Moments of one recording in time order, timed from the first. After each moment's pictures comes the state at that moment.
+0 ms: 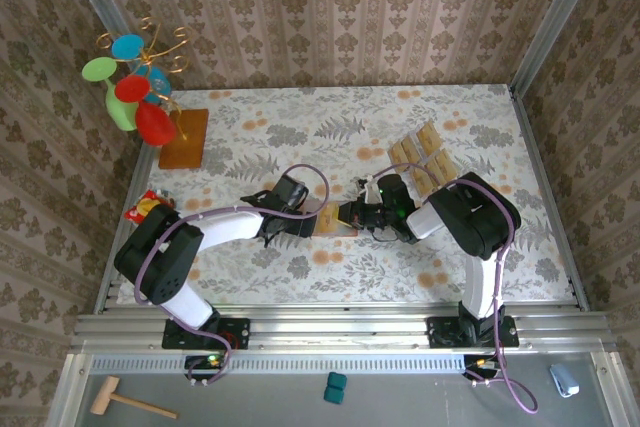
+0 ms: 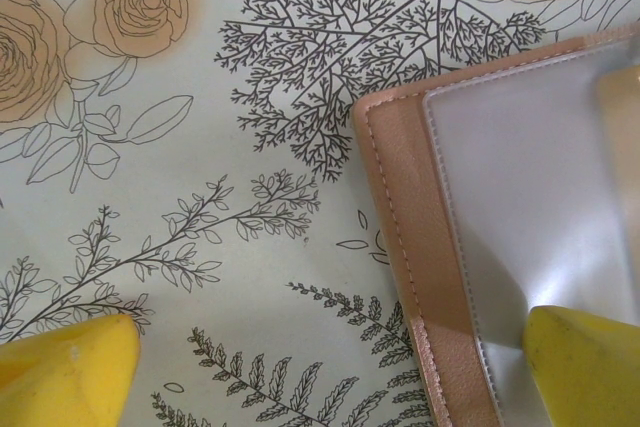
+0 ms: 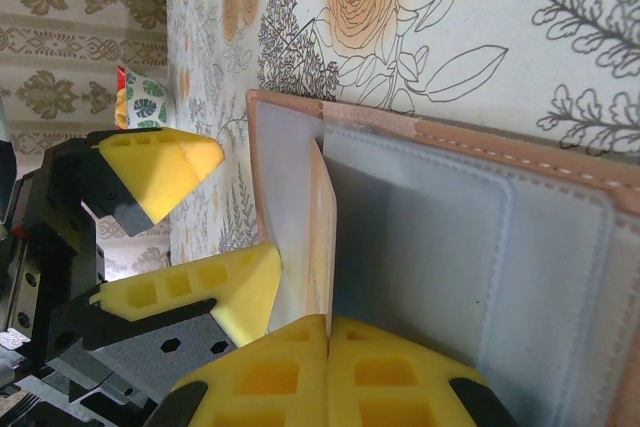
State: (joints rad) left arm -0.73 1.60 0.77 -0.25 -0.18 -0.31; right arm 0.49 1.94 0.65 0.73 -0.69 0.95
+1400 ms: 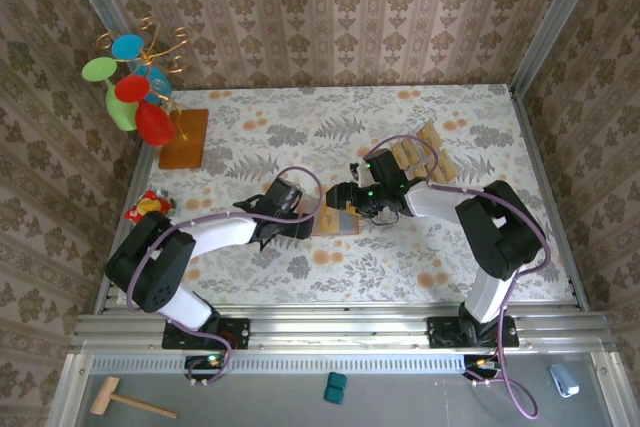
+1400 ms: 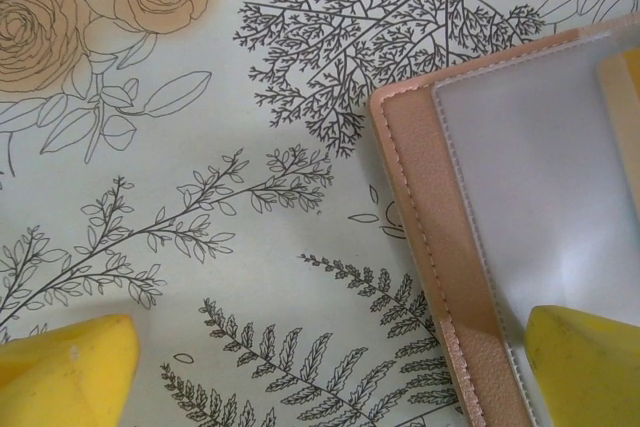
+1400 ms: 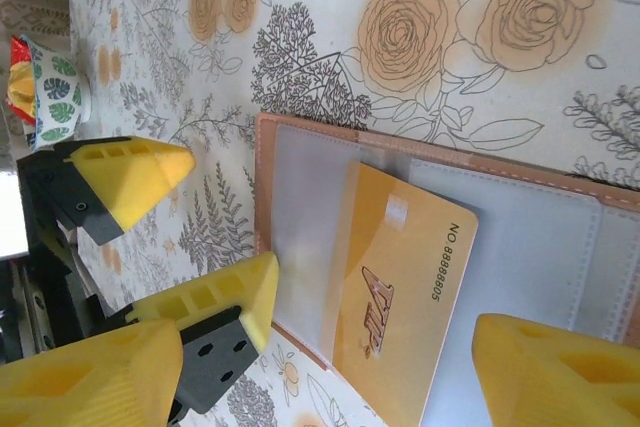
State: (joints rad) left arm -0.71 1.53 0.70 -0.20 -0.15 -0.32; right arm 0.50 1.75 0.93 -0.03 -0.53 0.68
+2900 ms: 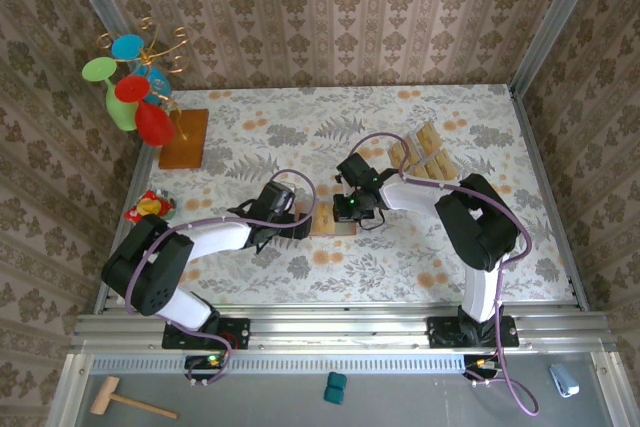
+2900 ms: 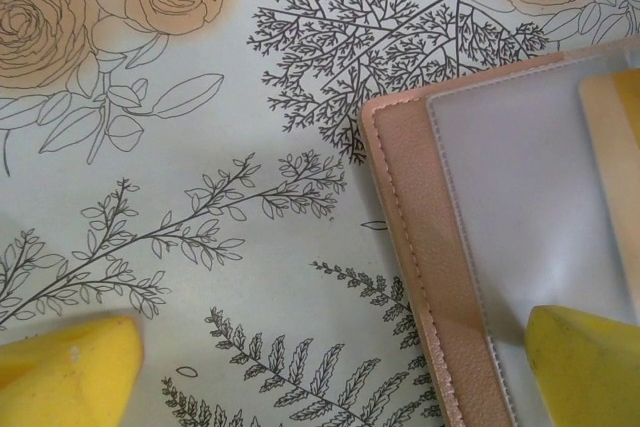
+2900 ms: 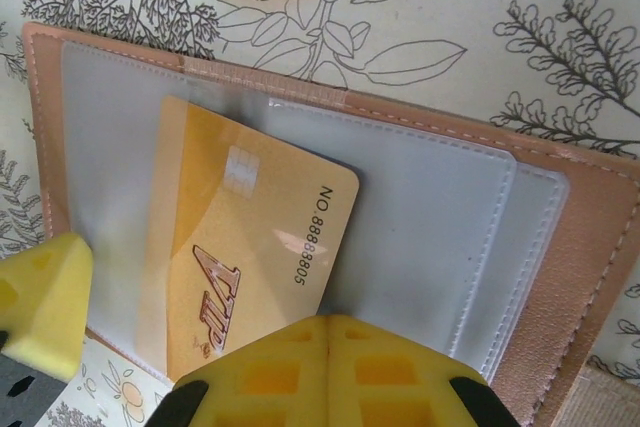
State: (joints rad) left arm -0.67 1.51 0.62 -0.07 -0.11 -0.33; right arm 0.63 1.88 1.14 -0.40 -0.25 0.55
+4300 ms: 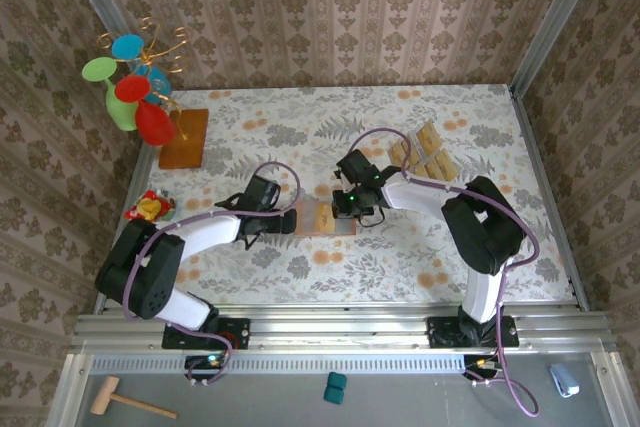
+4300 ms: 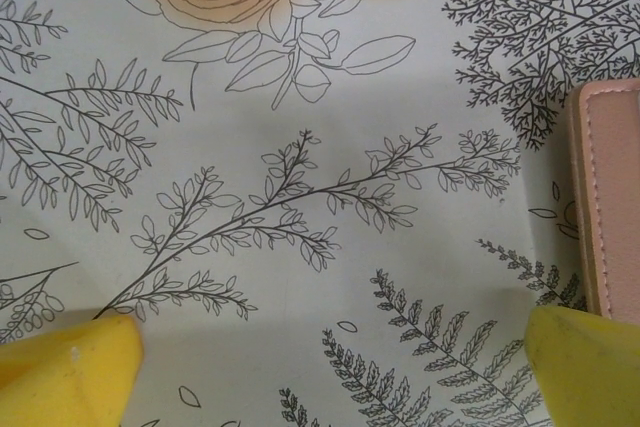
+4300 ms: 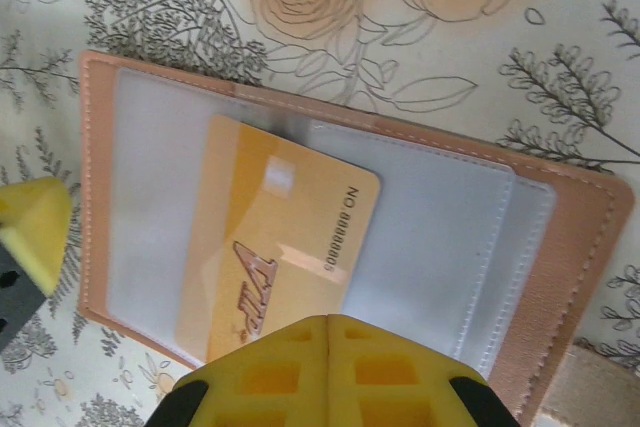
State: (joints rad) left arm -0.55 1.48 0.65 -0.22 -0.09 -0.37; right arm 0.63 1.84 1.15 -0.42 -0.23 0.54
